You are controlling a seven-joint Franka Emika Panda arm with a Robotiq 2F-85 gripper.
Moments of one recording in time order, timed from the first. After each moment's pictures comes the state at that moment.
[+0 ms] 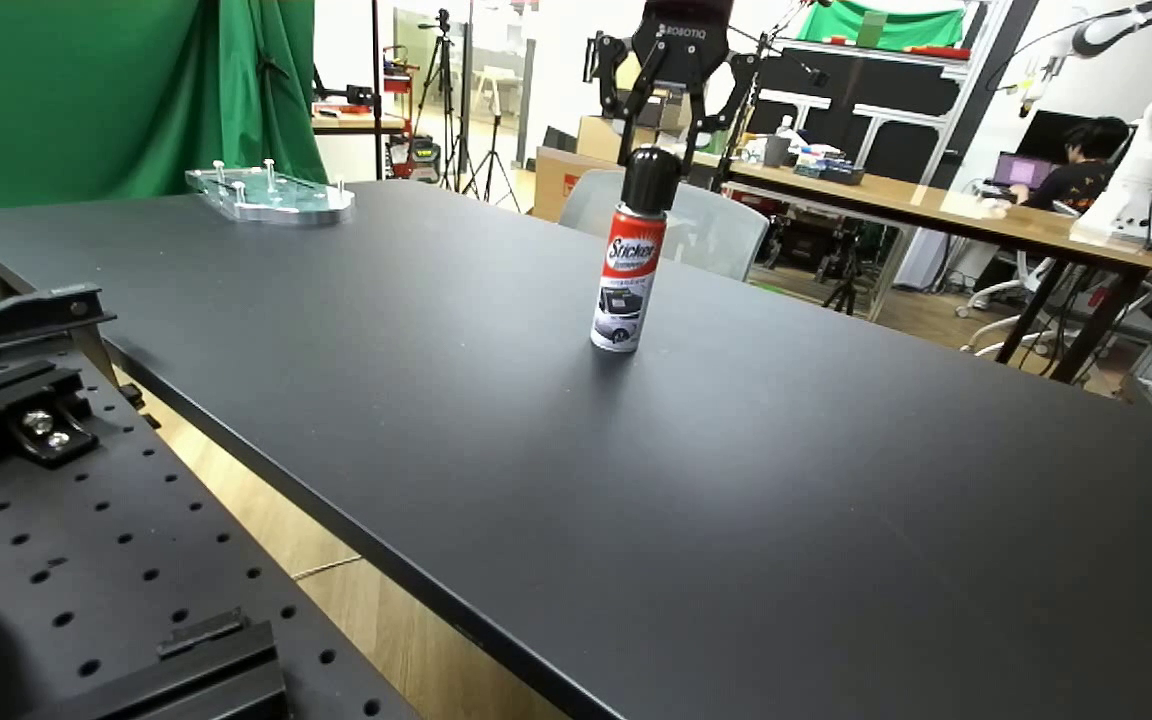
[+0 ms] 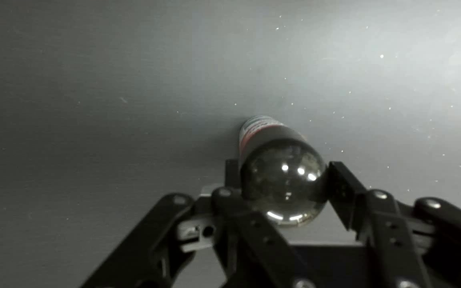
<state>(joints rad) -0.01 0.28 0.01 -2.02 -0.10 2.15 -0.30</state>
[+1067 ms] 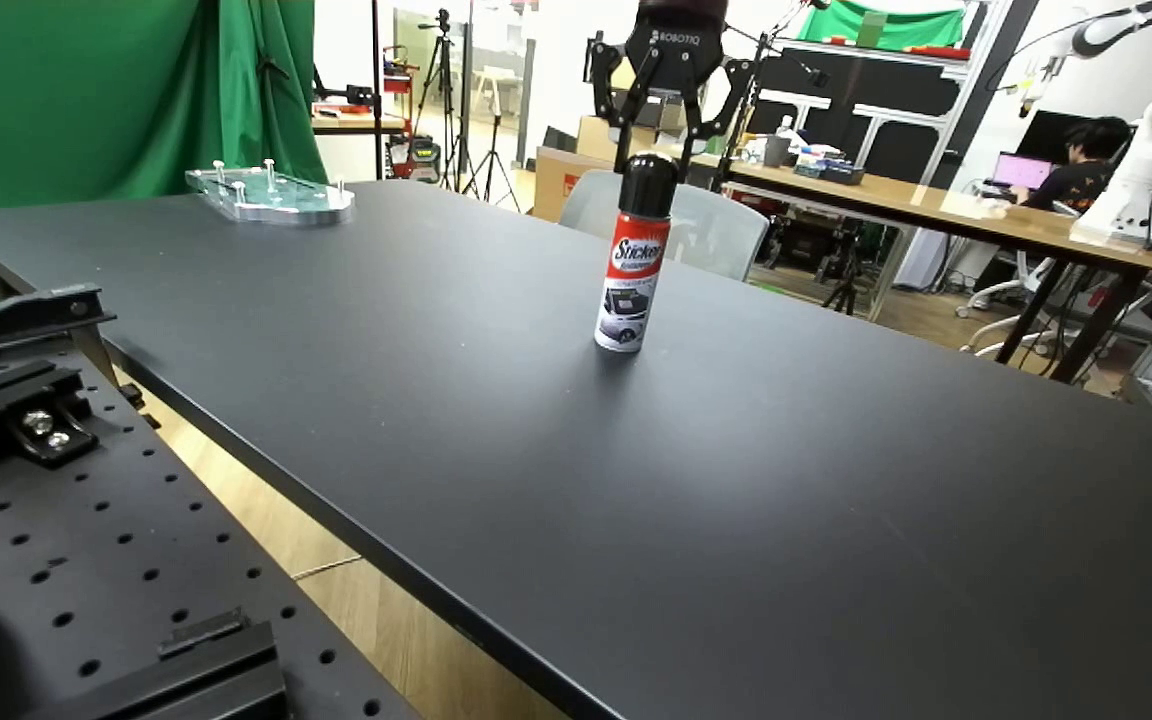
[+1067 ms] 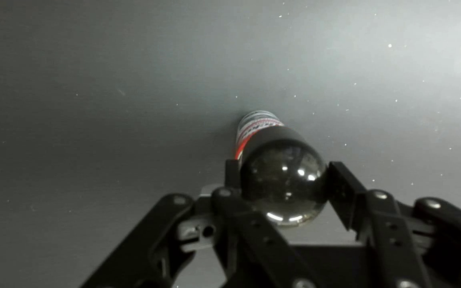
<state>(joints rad) -0.02 0.24 0.01 -2.11 -0.10 2.27 -0.30</state>
